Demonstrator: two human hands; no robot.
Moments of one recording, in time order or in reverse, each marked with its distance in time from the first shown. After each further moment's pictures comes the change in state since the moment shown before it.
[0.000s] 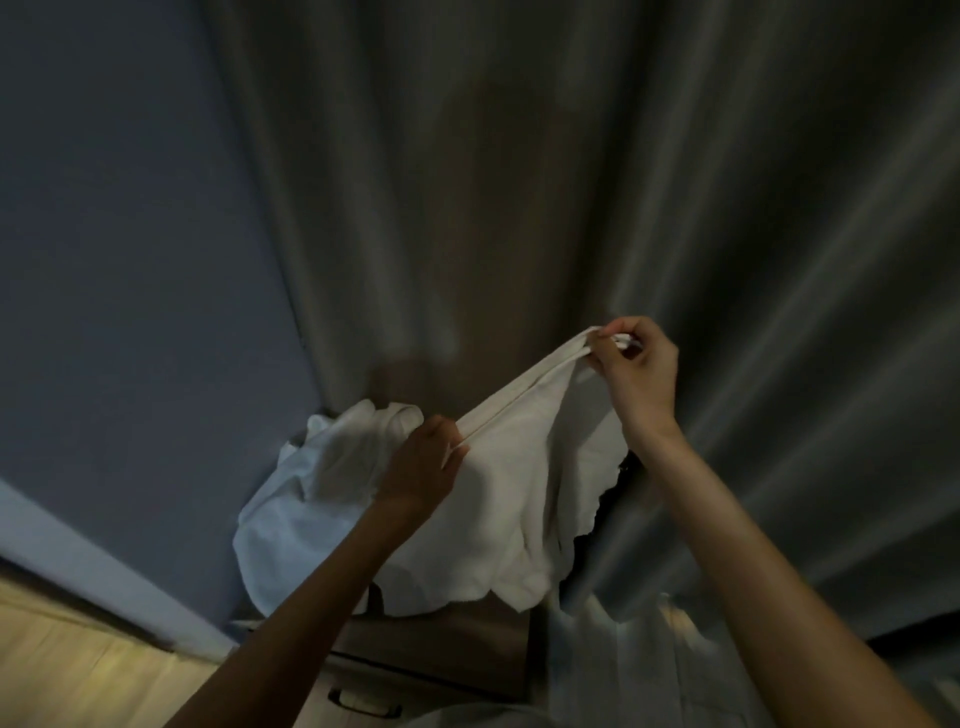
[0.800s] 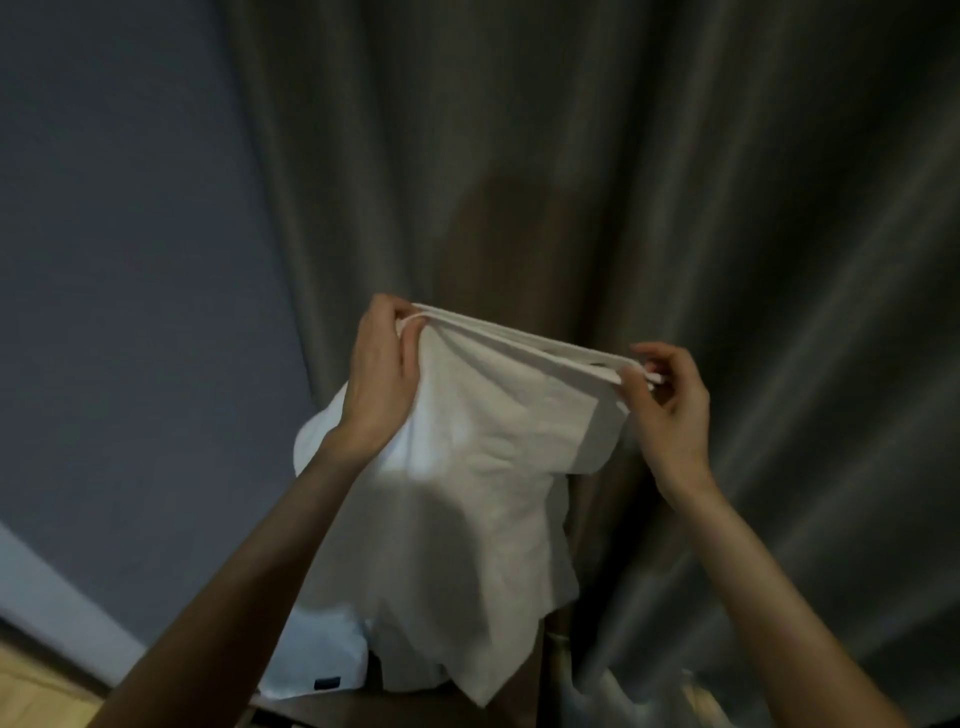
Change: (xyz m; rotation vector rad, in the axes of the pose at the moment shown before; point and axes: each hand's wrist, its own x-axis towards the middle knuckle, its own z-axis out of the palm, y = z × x) left_hand 0.093 0.035 -0.128 -0.251 0.615 0.150; right_hand 0.018 -0.013 -0.023 -0.022 0.002 -0.314
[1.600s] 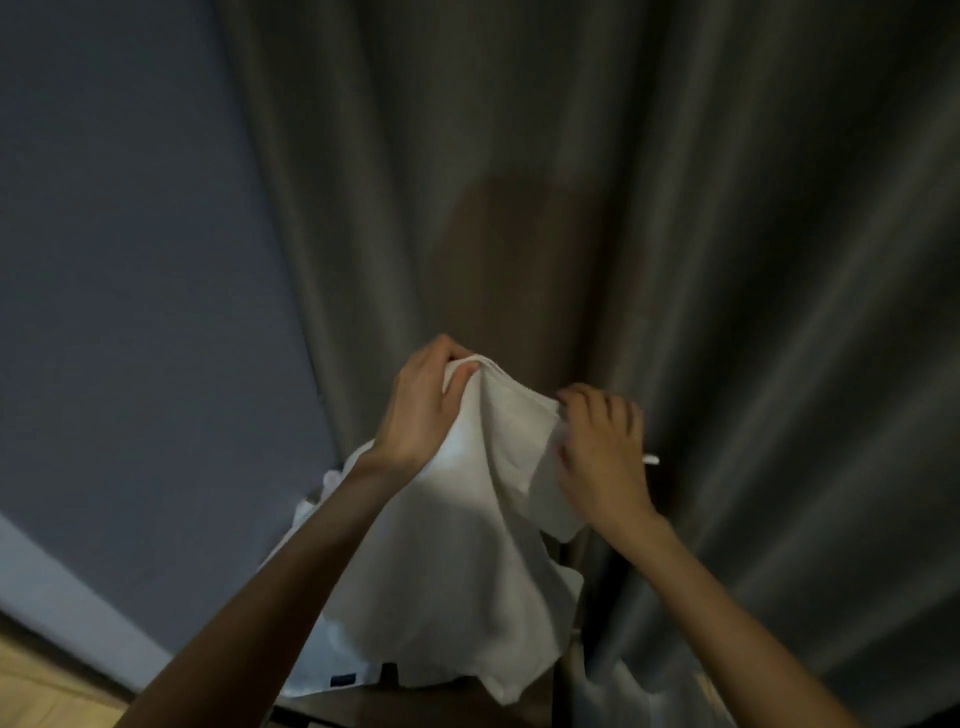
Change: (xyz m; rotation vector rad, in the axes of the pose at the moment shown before) left_hand -0.030 0.002 0.016 0.029 -0.275 0.023; right_hand -0.052 0.014 0.039 -1.036 -0.407 -0.174
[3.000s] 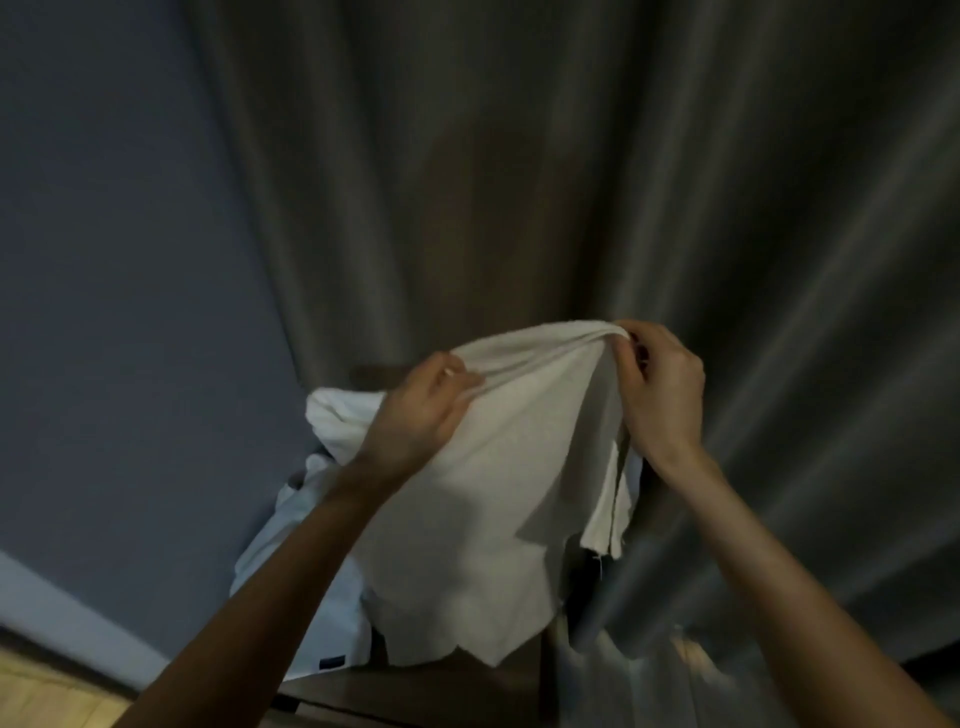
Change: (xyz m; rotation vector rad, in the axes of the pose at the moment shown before) left_hand -0.025 -0.024 0.016 0.207 -0.023 0.369; right_hand 0.032 0.035 -0.035 0.537 0.392 0.116
